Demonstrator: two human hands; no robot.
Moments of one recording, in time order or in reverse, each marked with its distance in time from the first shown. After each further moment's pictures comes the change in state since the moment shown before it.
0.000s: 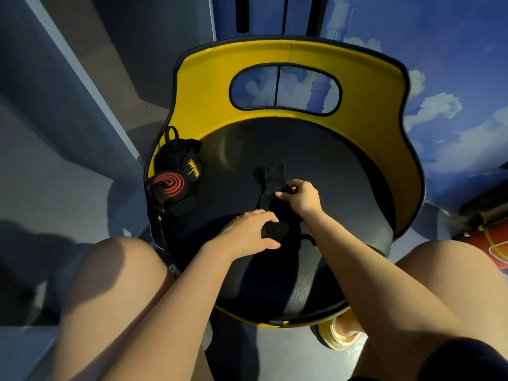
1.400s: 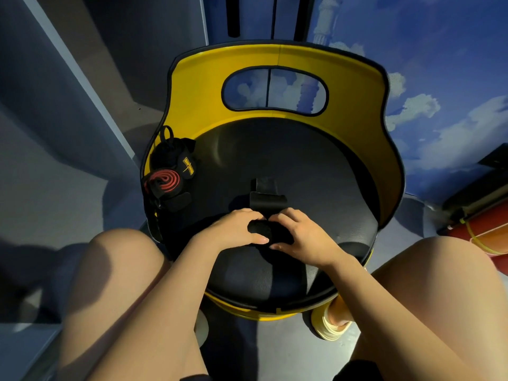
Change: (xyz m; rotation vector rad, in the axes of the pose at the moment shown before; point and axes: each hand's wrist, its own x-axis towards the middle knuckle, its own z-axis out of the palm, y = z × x) left_hand -0.007 -0.007 0.000 -0.050 -0.036 -0.027; right_hand -0.096 0.036 -0.030 -0.462 -0.283 -0.623
